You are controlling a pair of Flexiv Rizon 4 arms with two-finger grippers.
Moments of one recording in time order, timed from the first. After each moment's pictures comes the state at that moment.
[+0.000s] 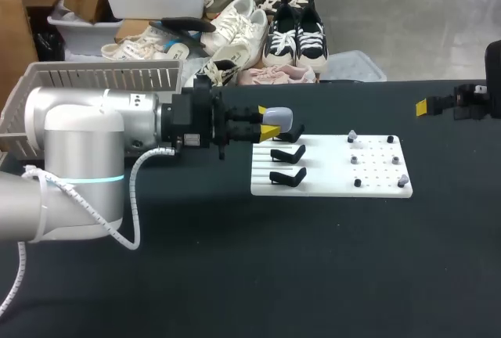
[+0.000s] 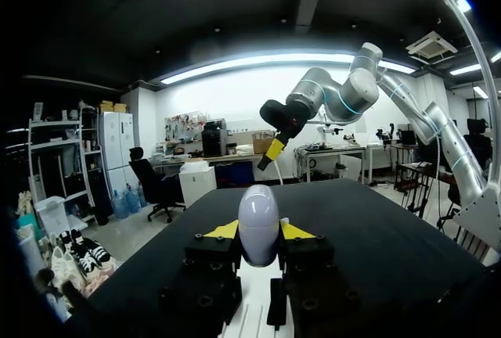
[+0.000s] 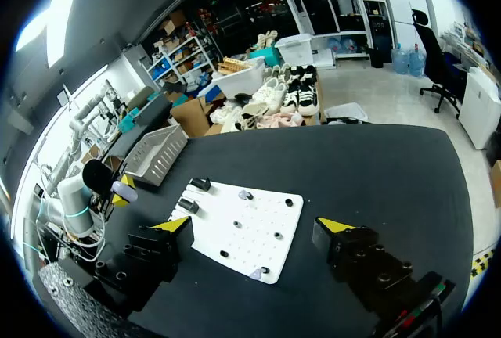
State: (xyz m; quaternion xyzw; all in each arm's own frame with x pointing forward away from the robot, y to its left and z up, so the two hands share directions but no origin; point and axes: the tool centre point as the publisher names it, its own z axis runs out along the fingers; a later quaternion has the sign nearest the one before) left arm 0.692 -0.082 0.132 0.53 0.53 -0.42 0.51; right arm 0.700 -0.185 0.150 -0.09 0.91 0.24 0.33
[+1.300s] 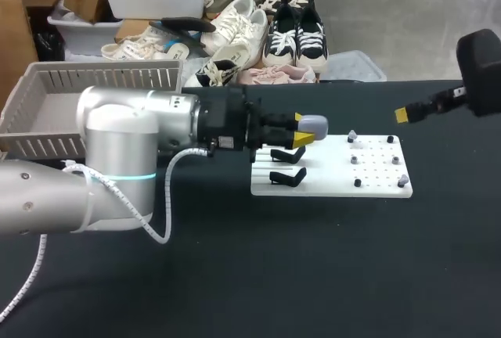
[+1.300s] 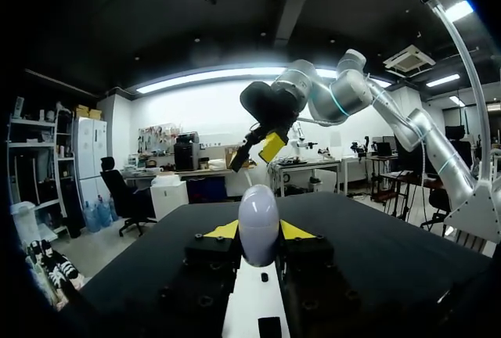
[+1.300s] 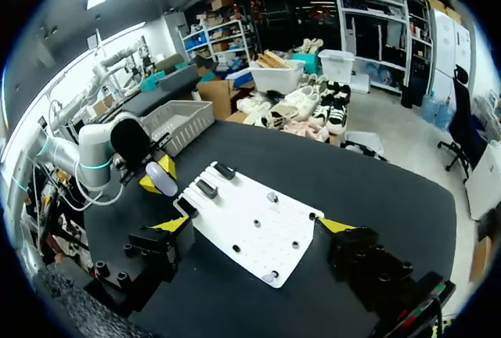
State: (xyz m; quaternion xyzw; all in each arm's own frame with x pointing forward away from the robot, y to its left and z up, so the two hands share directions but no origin) left arm 0.683 -0.142 0.121 0.55 0.47 -0.49 0.48; right arm 0.682 -0.140 0.170 -0.24 0.88 0.20 0.35
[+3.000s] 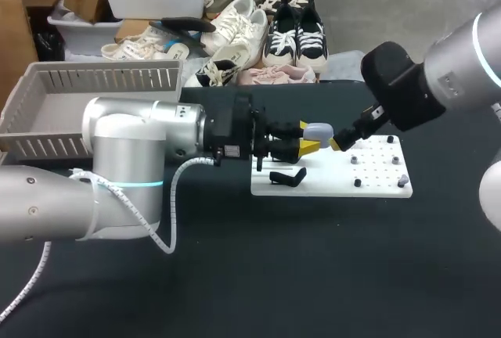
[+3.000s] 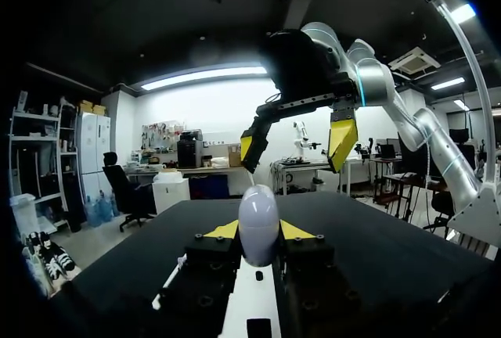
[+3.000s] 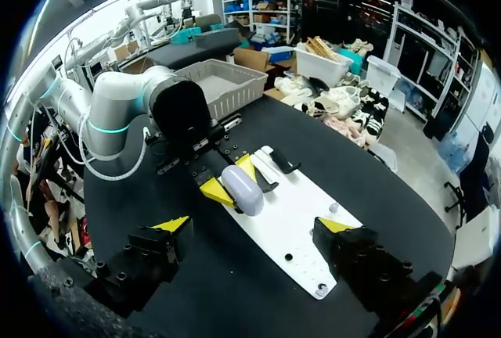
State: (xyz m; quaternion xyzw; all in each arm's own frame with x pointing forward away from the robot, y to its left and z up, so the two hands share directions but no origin) left arm 0.676 -0.151 0.109 0.54 0.48 -0.49 0.48; right arm 0.647 -0.034 0.159 -0.37 0.87 0.14 0.30
